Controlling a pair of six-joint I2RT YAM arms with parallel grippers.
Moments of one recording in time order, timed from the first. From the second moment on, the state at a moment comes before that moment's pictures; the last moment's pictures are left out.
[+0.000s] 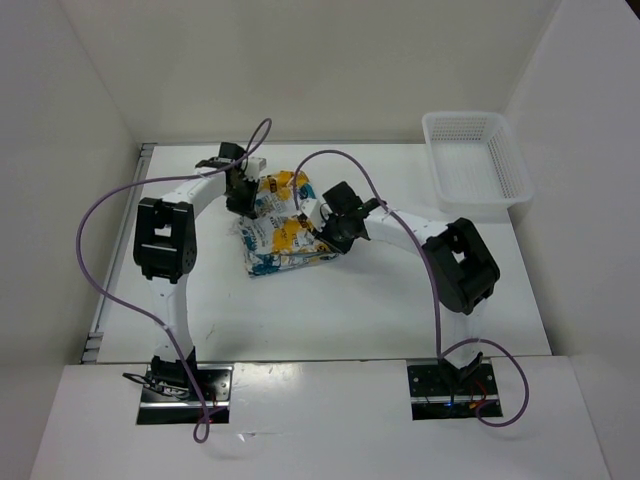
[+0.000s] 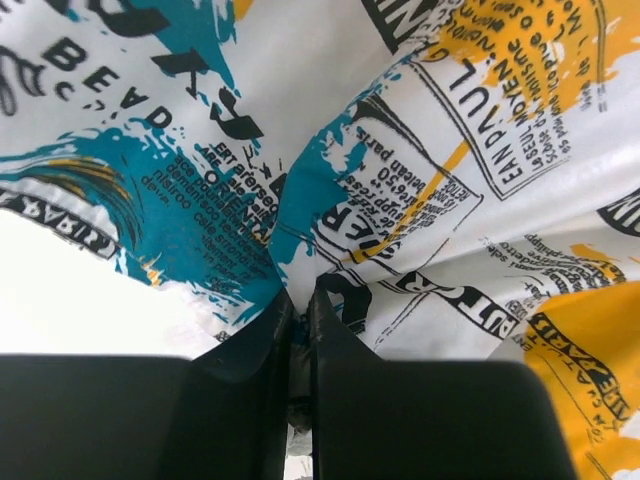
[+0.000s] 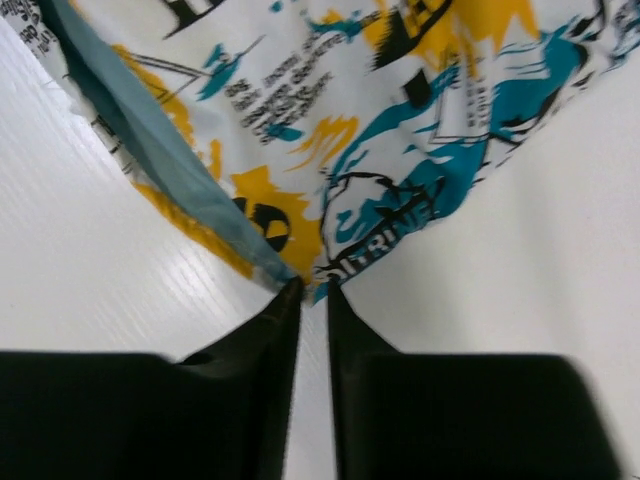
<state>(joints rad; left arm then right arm) -0.13 2.15 1.68 -0.66 0.20 0.07 0.63 1.89 1.31 -0.45 -0.17 -0.48</state>
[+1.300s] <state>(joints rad) -0.13 1.92 1.70 -0.56 0.15 0.07 0.64 1.79 1.33 -0.46 -0.09 -0.50</state>
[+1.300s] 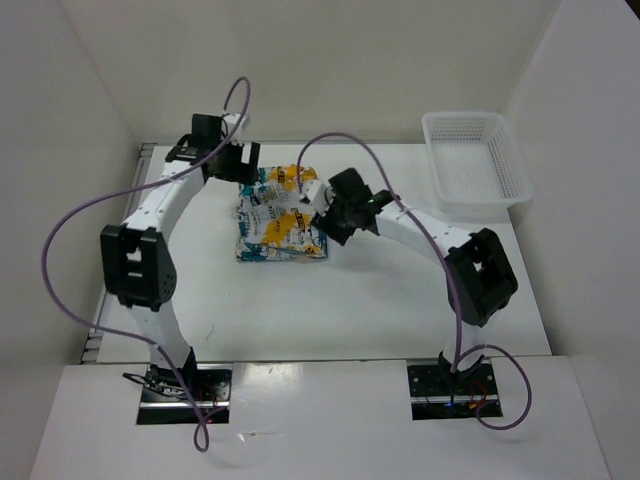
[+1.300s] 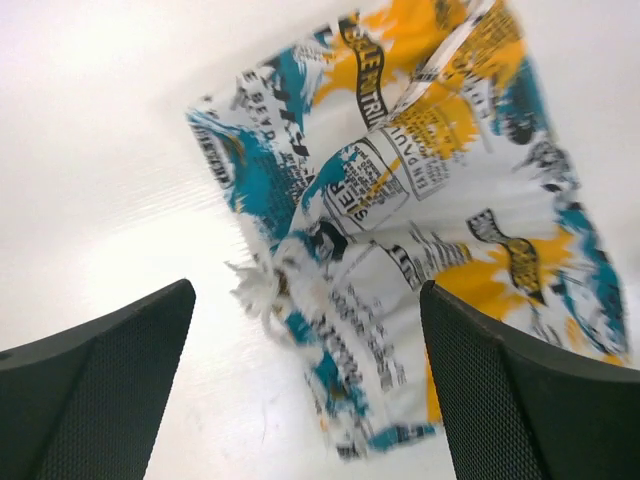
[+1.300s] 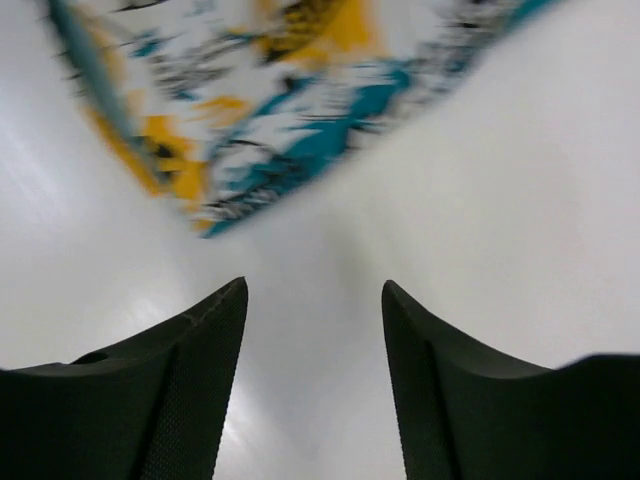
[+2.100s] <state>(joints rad) 0.30 1.31 1.06 -0.39 0.09 0.07 0.15 1.33 1.13 -0.21 0.21 -0.33</state>
